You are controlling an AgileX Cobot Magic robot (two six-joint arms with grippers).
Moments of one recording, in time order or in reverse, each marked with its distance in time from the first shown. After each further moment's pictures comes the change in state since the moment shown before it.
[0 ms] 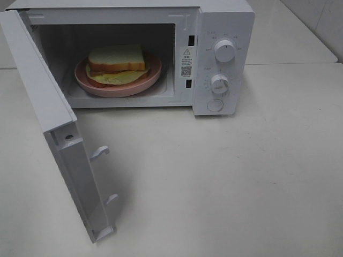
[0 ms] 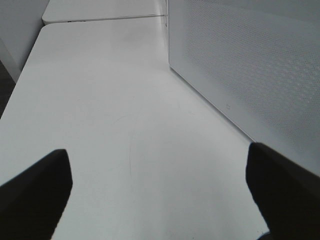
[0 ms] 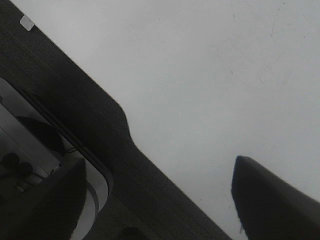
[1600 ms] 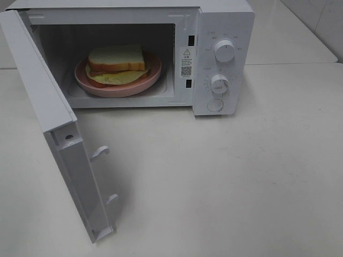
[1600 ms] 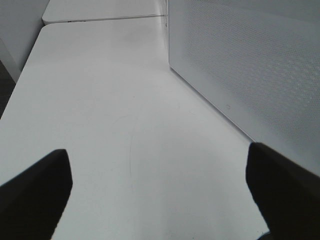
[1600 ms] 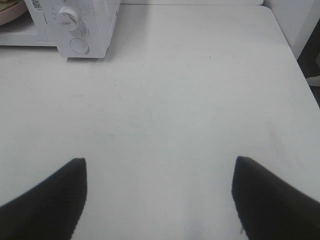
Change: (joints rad) left arm 0.000 0.000 0.000 0.000 0.000 0.000; right arm -0.600 -0.676 0.173 -0.006 -0.065 0.131
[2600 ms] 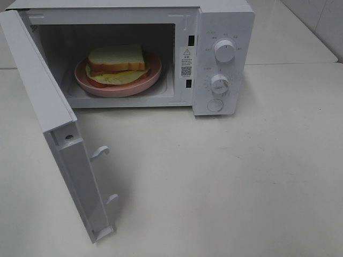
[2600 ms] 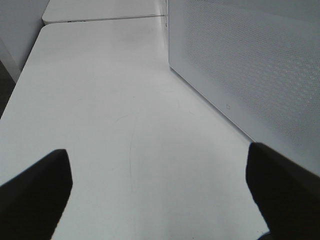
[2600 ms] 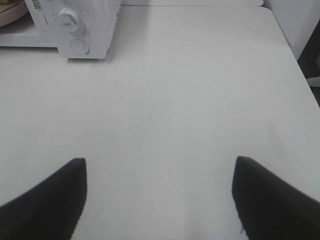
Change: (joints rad) left arm 0.000 0.000 0.000 0.000 0.000 0.000; right arm 0.000 -0.005 0.000 0.001 0.000 0.000
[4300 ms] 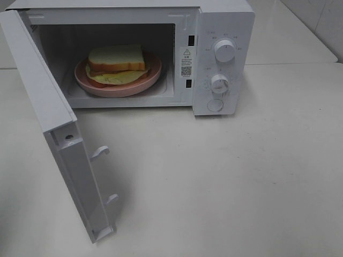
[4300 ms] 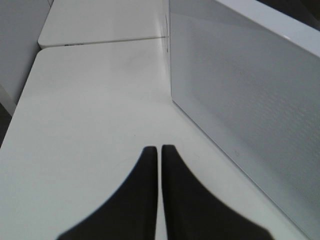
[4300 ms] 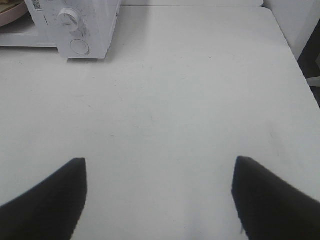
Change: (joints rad) left arm 0.000 0.420 -0.045 0.010 -0.364 0.004; right arm 0.000 0.000 0.000 0.001 0.000 0.000
